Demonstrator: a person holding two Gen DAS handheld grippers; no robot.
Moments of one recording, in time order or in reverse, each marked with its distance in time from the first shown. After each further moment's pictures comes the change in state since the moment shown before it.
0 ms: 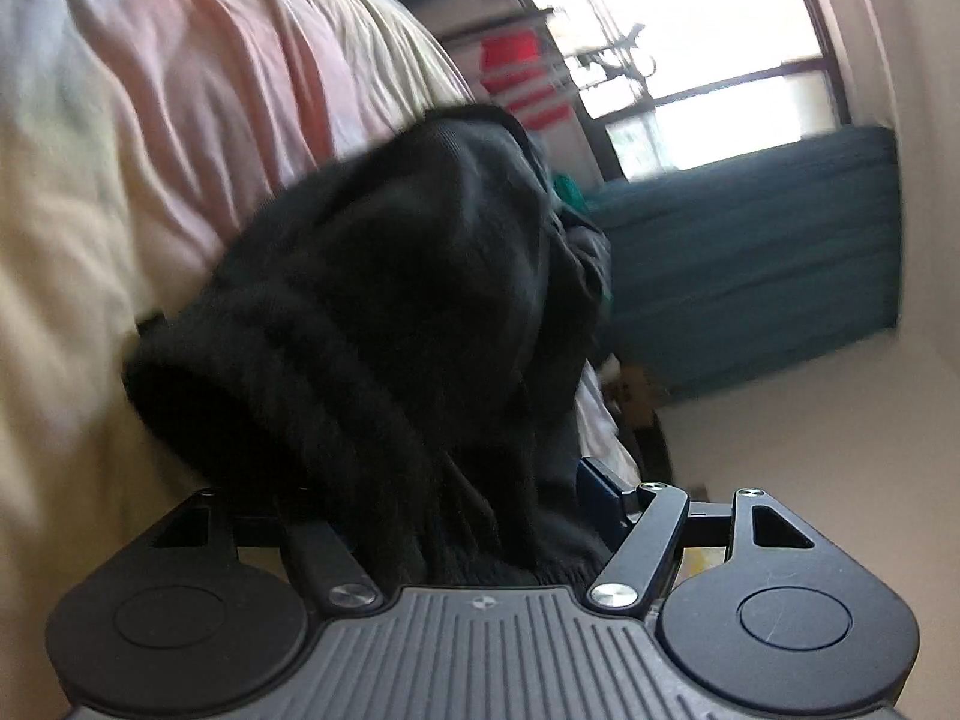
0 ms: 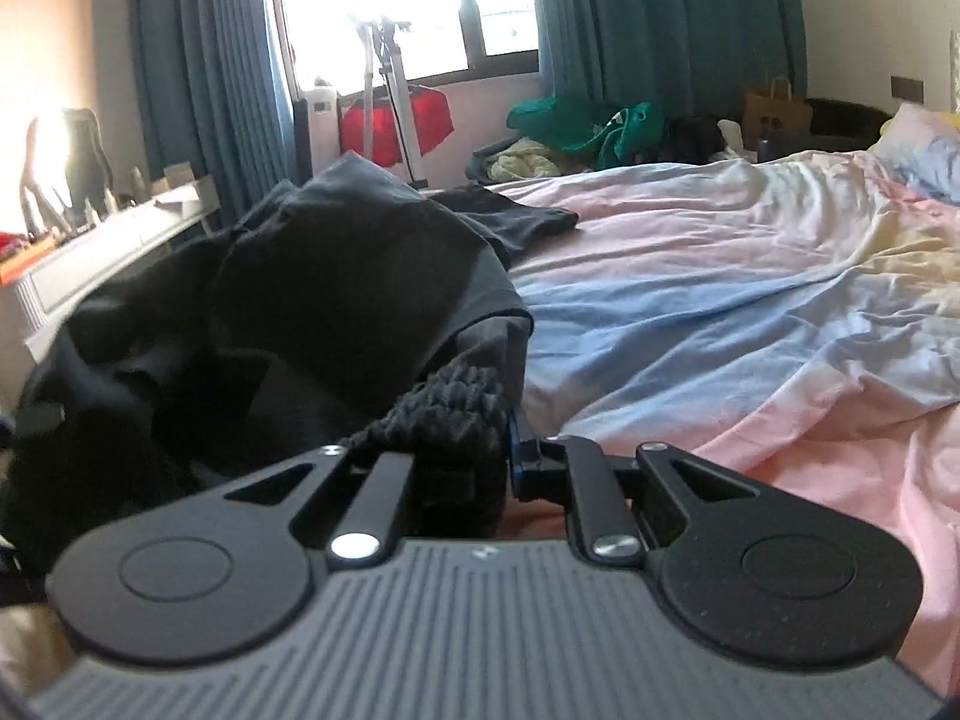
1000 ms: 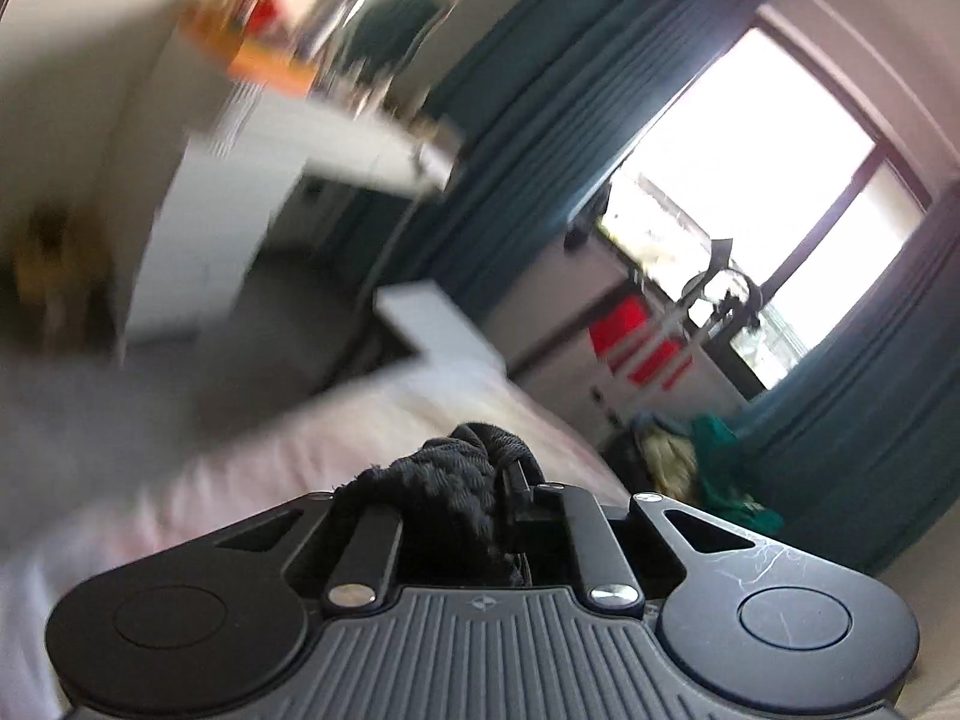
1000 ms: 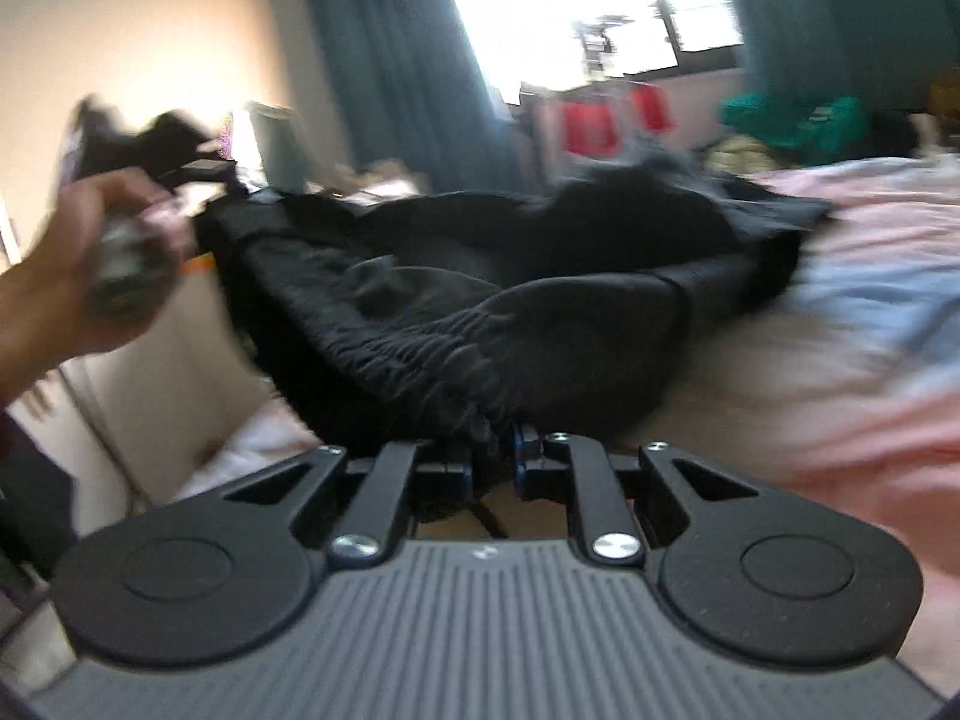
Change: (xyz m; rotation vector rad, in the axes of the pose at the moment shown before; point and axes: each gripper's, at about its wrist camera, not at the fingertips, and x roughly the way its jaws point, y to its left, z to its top) left arm 0.001 -0.071 0.252 0.301 -0.497 0.391; right arm -0.018 0.146 -0.021 -0.018 -0.013 0.500
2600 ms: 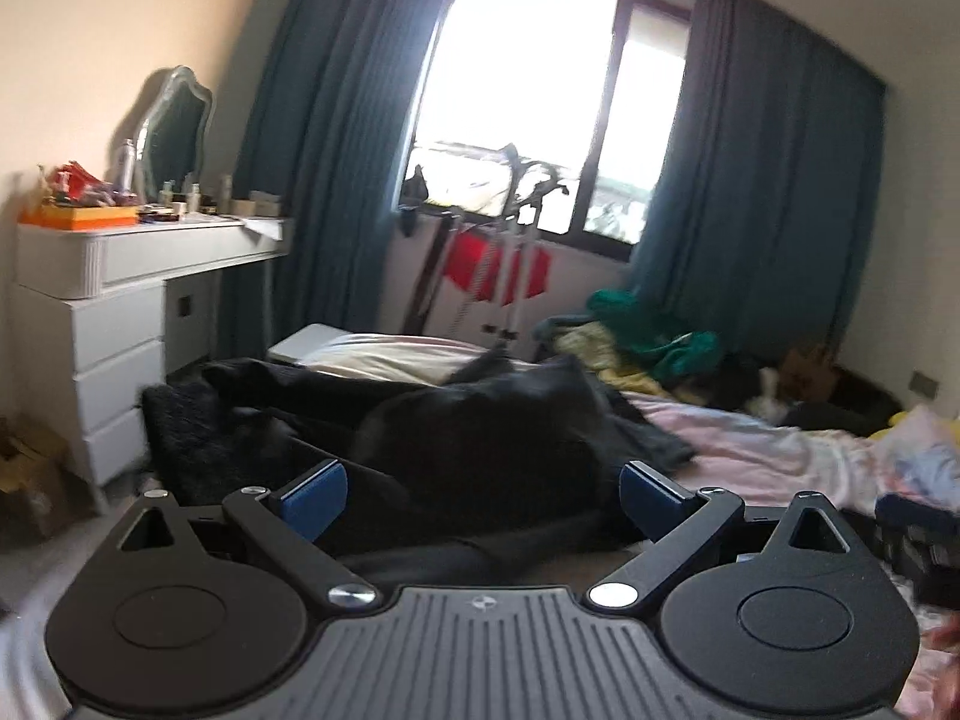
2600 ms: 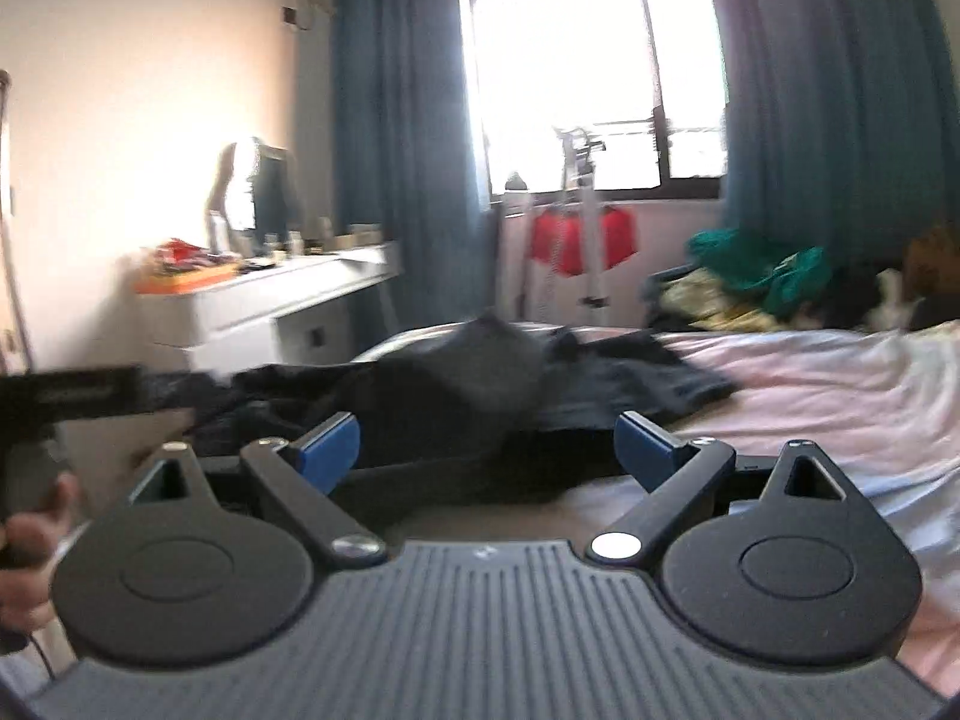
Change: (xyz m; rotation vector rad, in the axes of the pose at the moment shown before) left arm -0.223 -0.064 -0.208 0.494 -0.017 -0.201; right arm -0.114 -0.087 0.082 -0.240 -0.150 -0.181
